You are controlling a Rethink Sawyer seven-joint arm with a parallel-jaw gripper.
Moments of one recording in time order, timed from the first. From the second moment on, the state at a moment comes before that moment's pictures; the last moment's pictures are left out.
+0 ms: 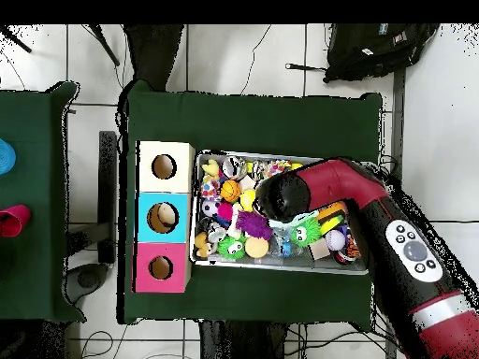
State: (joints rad) arm -0.83 -0.48 0.83 1.58 -0.88 0.96 1.20
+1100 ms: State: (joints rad) arm -0.90 -0.53 0.81 1.61 -0.89 0.98 1.18
